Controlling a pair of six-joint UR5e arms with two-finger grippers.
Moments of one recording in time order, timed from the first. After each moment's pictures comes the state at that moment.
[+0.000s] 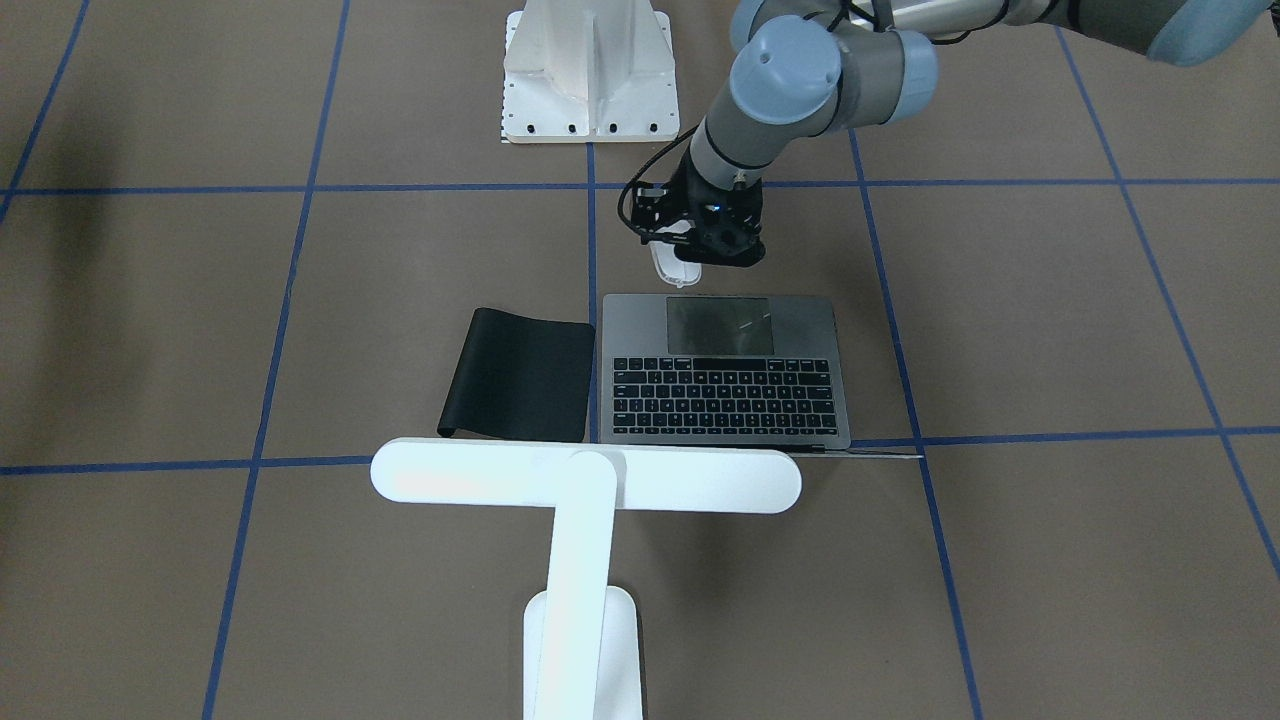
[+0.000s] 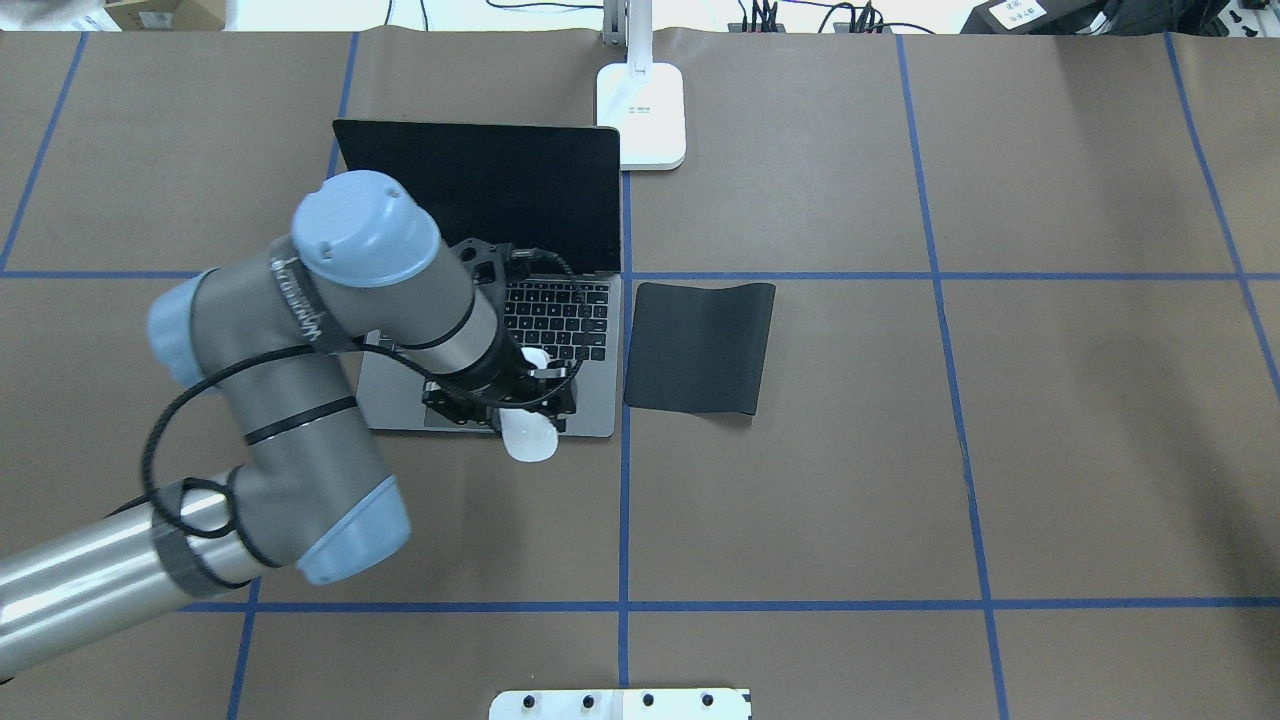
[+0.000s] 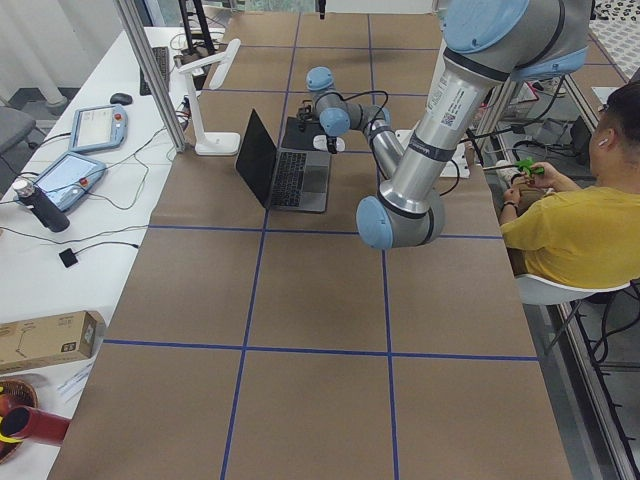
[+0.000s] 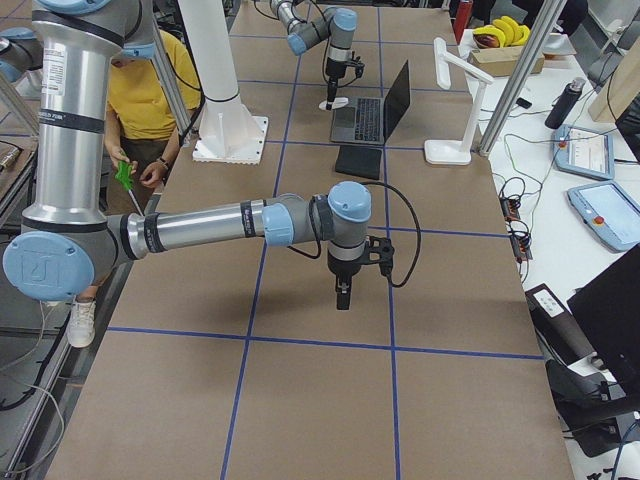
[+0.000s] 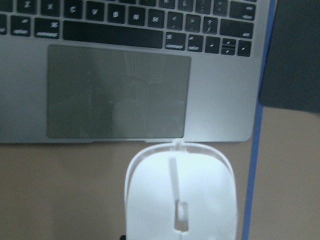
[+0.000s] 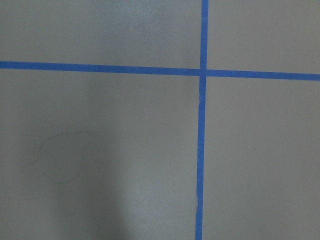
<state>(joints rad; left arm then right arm) -0.57 -2.25 -1.68 -1.68 -2.18 -1.24 1.39 -1.71 1.88 -1.58 2.23 0.23</state>
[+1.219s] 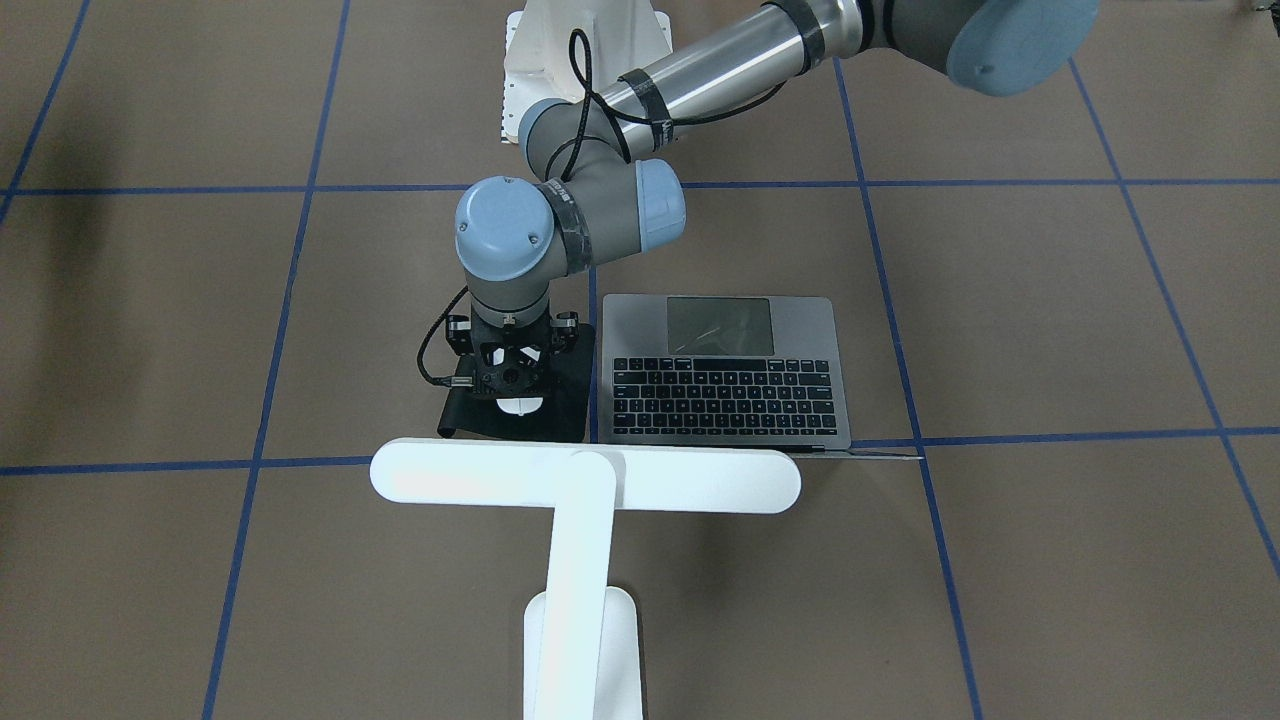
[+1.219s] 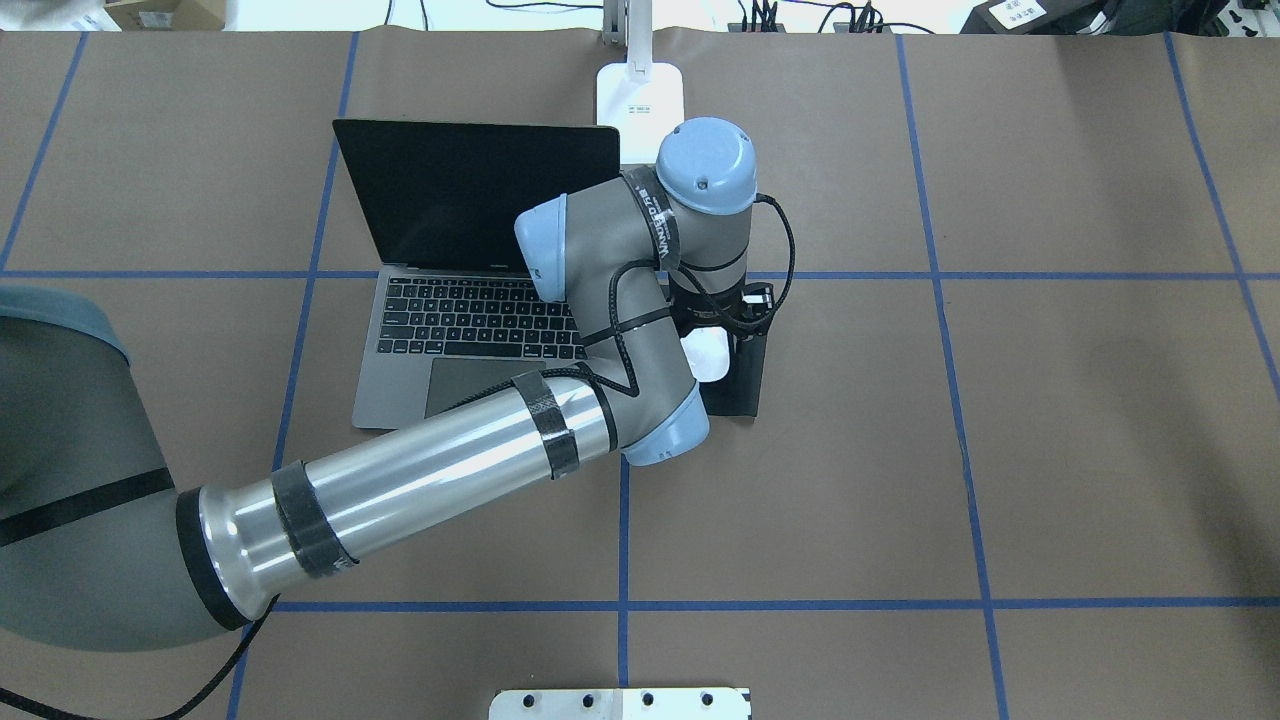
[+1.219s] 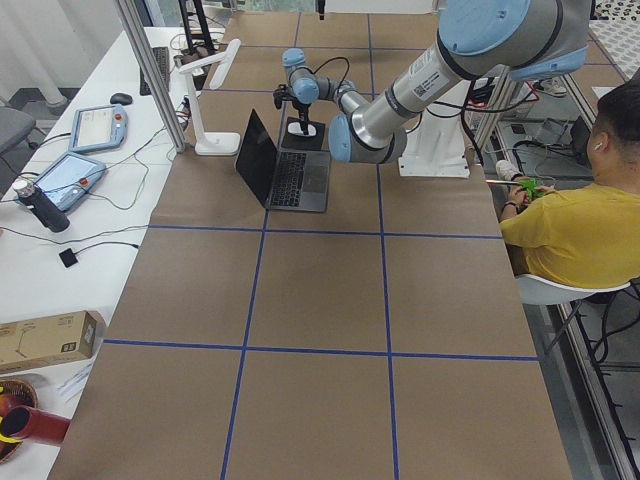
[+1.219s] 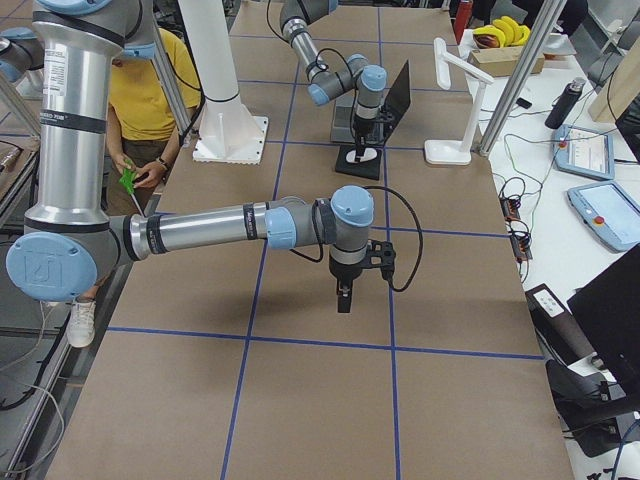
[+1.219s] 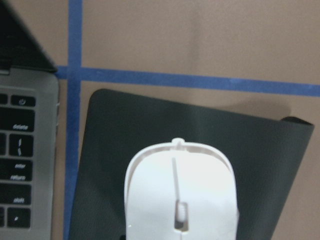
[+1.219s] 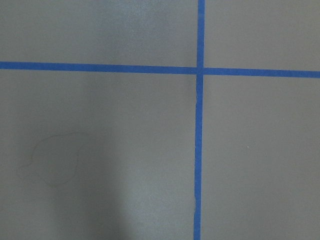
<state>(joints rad) -0.53 -2.77 -0.92 -1.81 -2.04 -1.23 1.39 -1.70 1.86 -1.58 2.23 0.23</state>
